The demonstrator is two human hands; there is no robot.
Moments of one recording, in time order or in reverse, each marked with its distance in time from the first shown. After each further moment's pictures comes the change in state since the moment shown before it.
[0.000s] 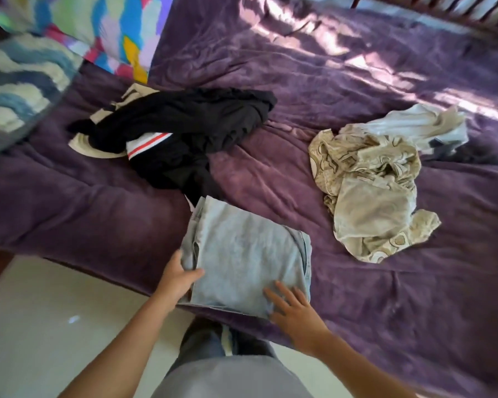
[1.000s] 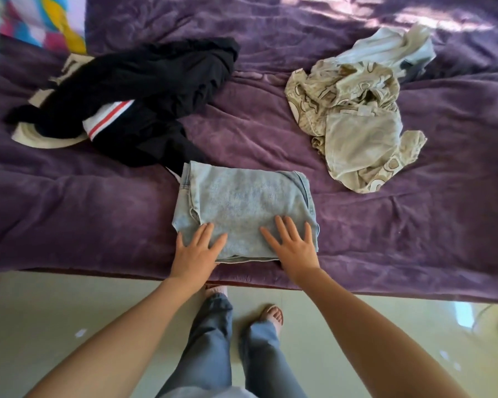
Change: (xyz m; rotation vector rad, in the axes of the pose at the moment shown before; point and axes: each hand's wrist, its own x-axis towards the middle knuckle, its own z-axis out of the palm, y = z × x) left_hand 0.021 -0.044 0.008 1.490 -0.032 0.951; right_hand 0.049 -0.039 0.009 -0.081 0.034 0.540
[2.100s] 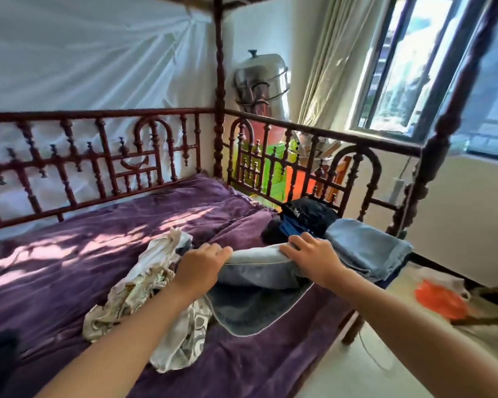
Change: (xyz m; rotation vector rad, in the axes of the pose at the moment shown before) left_hand 0.117 0.313 -0.354 0.033 1.066 1.084; right_hand -0.289 0.313 -0.190 -0.187 0.517 0.653
